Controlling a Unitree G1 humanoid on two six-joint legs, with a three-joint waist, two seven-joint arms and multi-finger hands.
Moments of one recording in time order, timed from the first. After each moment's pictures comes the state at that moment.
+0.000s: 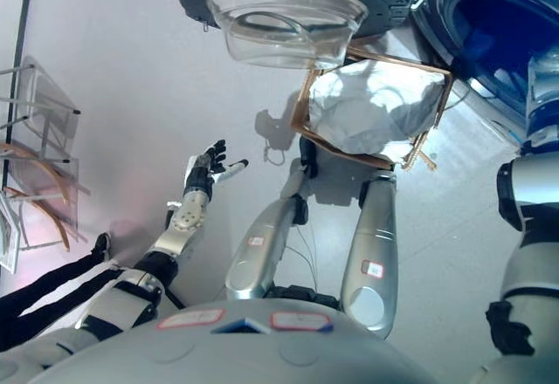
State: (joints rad) left arm -0.16 0.25 -0.35 0.84 -0.21 -0.22 0.29; right arm -1.10 -0.85 0.50 1.33 0.16 -0.04 -0.46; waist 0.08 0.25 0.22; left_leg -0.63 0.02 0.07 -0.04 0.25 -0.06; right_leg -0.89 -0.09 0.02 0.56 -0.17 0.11
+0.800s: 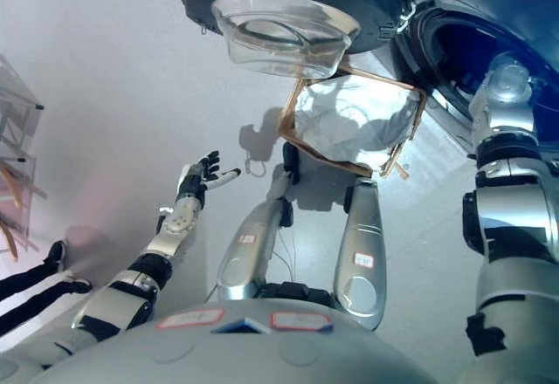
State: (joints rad) left arm -0.17 0.26 -0.29 0.93 -0.20 -0.20 0.23; right arm -0.81 -0.68 0.18 1.05 0.54 -0.14 -0.26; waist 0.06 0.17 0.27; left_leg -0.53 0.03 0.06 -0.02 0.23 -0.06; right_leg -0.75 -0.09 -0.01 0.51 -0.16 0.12
